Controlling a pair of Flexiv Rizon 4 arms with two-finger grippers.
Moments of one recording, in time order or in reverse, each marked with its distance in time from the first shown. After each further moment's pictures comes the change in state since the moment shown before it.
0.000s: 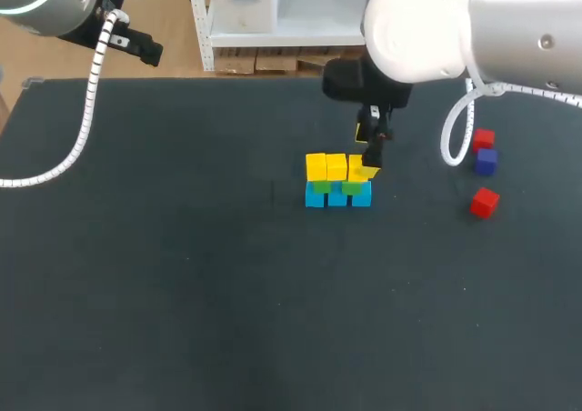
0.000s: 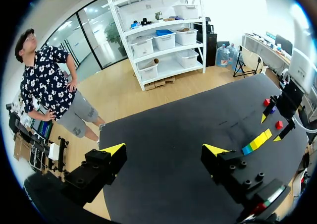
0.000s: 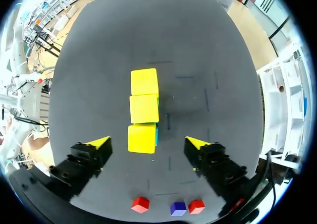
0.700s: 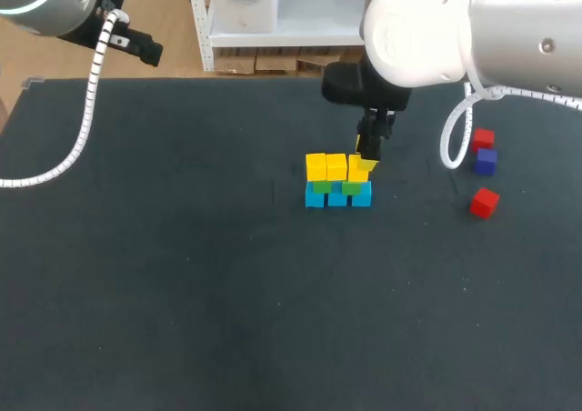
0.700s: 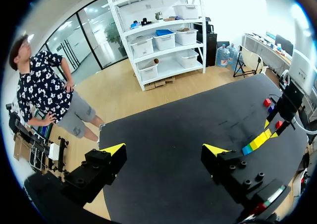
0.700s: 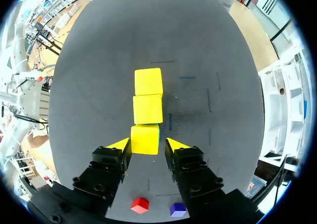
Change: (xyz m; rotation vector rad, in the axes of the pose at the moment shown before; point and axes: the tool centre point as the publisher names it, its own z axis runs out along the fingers) left arm 0.000 0.000 0.000 0.000 0.000 0.000; right arm -0.001 0.002 0.002 0.001 0.004 -0.017
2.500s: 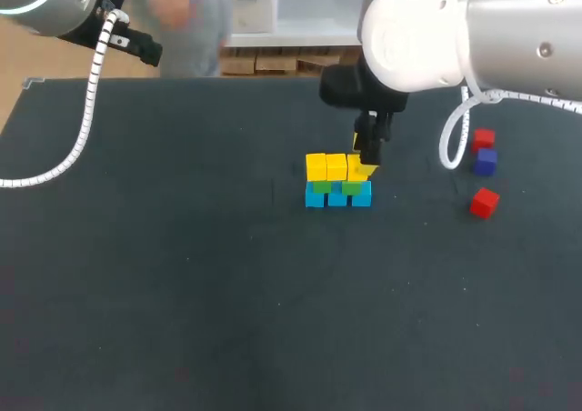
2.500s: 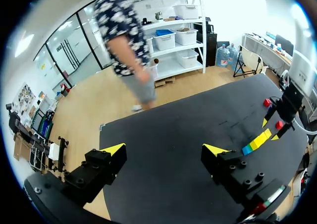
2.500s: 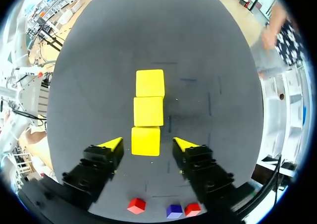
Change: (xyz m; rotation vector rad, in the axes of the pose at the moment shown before) left arm 0.000 0.000 0.000 0.000 0.000 0.000; right arm -0.001 -0.001 0.001 0.008 0.000 -0.031
